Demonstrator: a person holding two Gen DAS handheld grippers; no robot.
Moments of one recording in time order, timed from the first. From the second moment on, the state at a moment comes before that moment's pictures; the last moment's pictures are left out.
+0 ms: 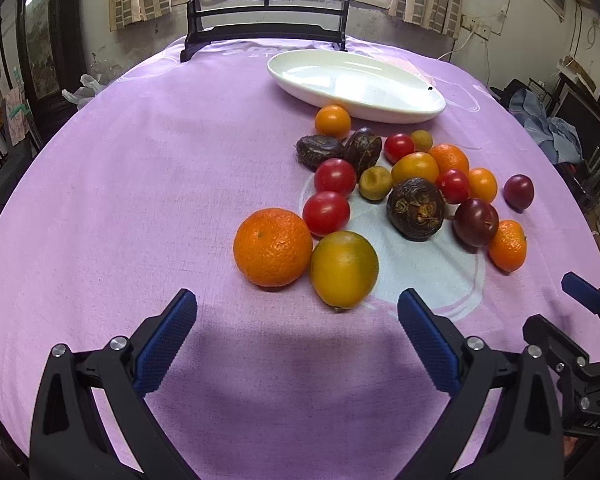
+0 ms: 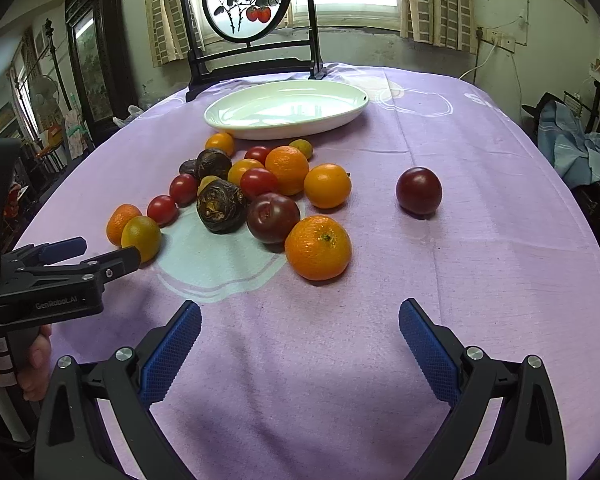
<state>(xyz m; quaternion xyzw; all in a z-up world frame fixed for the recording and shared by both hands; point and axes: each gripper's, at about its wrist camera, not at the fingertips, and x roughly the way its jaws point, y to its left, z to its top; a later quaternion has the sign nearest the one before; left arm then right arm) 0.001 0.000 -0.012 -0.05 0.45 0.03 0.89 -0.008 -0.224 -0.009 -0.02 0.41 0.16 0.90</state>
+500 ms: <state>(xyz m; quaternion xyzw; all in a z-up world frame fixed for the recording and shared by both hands) 0.000 -0.001 -0.019 -0.04 0.46 0.03 0.89 -0.010 -0.221 -0.009 -0.01 0.41 0.17 0.90</state>
